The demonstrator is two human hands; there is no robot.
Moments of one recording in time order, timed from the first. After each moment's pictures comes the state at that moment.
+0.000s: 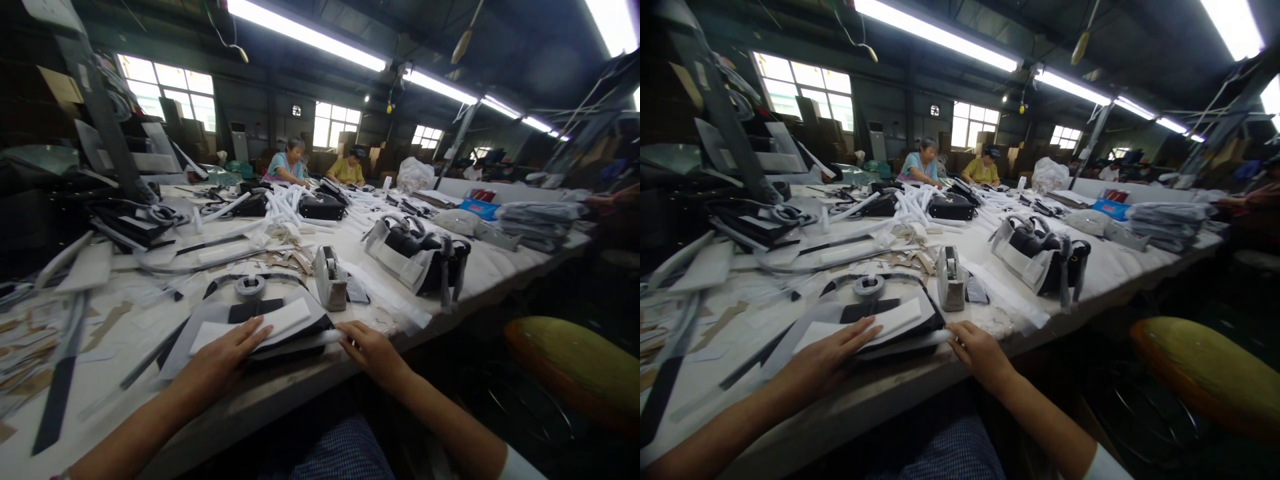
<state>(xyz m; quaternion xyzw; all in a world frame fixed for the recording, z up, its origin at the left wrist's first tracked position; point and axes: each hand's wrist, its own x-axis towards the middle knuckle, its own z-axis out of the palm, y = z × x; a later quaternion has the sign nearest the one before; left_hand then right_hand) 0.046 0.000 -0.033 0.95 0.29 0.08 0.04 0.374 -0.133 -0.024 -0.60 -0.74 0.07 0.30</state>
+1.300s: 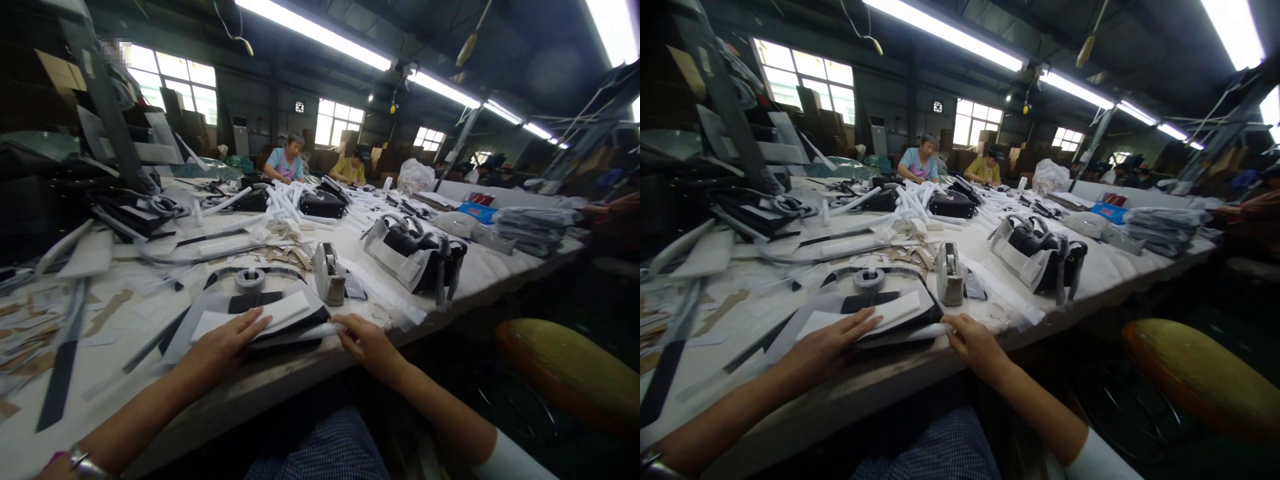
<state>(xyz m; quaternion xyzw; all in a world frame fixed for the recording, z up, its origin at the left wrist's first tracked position) 0.047 0.000 -0.034 0.95 0.29 0.11 0.05 0.367 -0.135 -0.007 -0.60 -0.71 0.16 0.32</state>
